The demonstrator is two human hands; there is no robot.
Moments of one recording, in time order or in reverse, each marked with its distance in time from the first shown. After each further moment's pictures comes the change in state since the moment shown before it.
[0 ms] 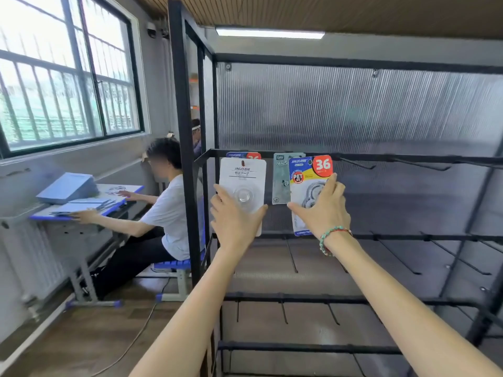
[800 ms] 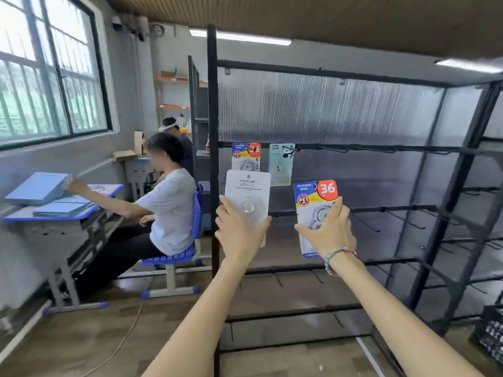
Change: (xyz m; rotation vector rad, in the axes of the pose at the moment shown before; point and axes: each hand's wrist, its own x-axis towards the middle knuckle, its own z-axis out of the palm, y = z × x) left_hand -0.097 -0.048 -0.100 -0.025 -0.131 0.029; right_hand -0.171 -0.018 -0.028 -0.088 0.034 0.189
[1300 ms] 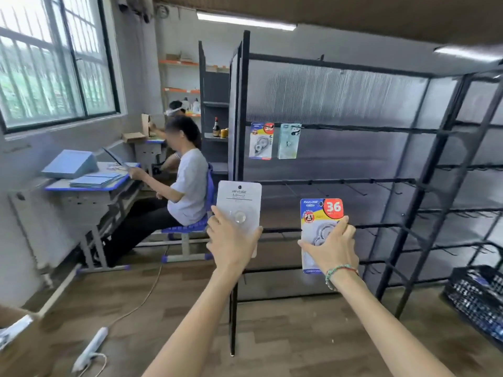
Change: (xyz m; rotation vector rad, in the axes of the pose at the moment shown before) left_hand -0.155 -0.076 -0.163 0.029 -0.067 -0.082; right_hand -0.227 -0.011 -0.048 -0.032 -0.057 0.115
